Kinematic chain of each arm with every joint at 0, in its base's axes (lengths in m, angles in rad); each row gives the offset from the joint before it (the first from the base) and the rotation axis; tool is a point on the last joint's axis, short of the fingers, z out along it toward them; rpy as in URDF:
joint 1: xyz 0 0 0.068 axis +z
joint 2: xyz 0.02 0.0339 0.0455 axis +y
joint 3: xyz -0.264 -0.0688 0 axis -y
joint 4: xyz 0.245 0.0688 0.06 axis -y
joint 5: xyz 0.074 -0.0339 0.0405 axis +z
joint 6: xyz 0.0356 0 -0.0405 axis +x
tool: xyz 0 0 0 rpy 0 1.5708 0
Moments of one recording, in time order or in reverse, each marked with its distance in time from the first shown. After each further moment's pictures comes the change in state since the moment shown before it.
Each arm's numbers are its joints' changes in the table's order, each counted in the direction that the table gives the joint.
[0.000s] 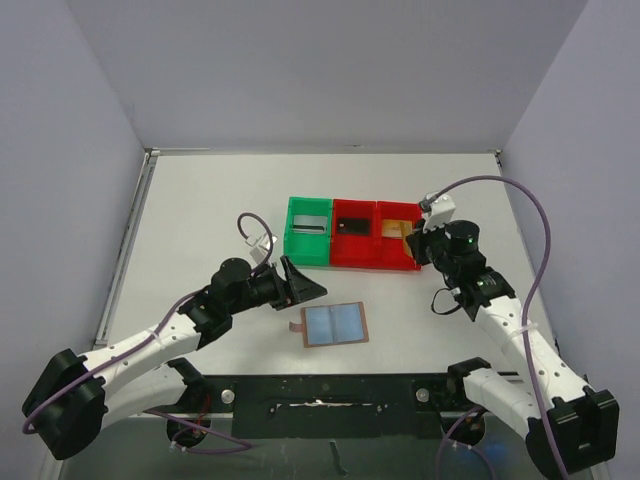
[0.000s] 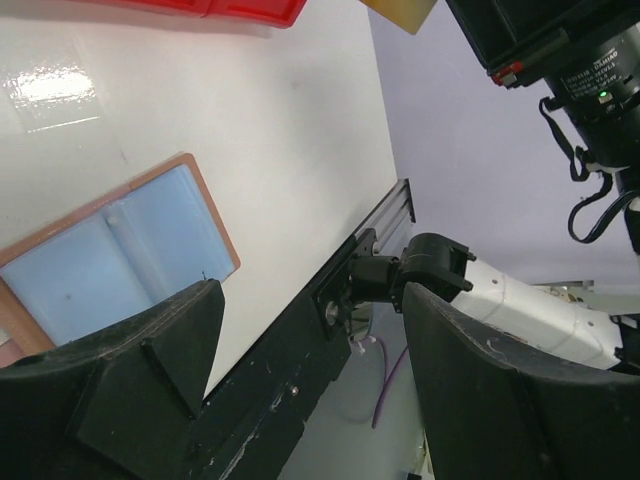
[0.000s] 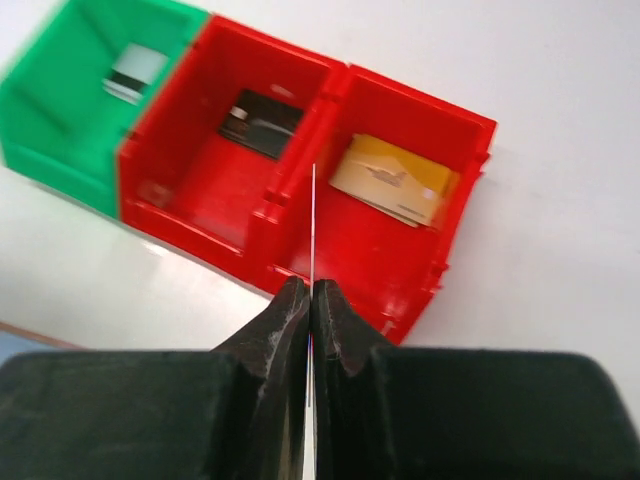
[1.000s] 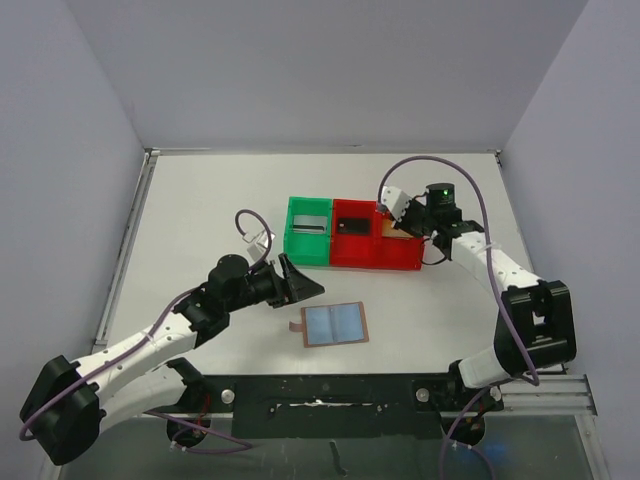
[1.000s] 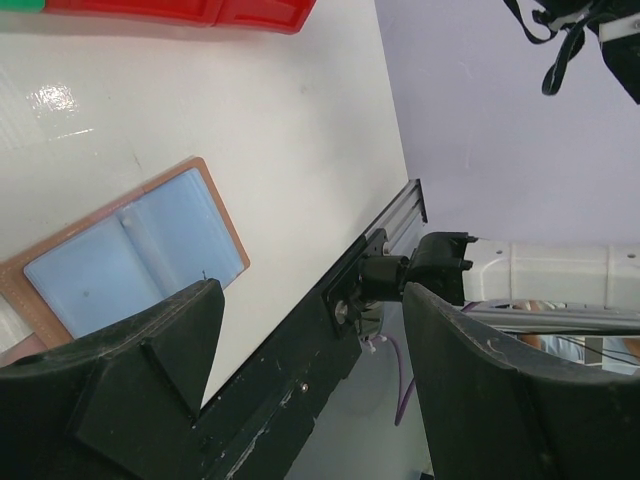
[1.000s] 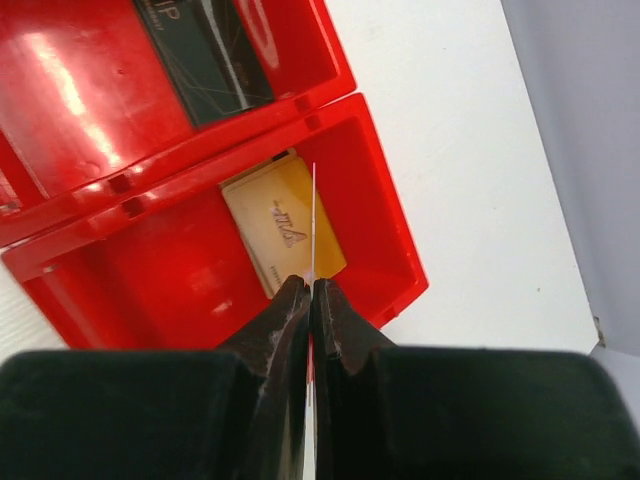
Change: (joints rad) left arm 0.014 -0.028 0.035 -0.093 -0.002 0.052; right arm -0.093 0.551 0.264 -0.018 0.188 -0.957
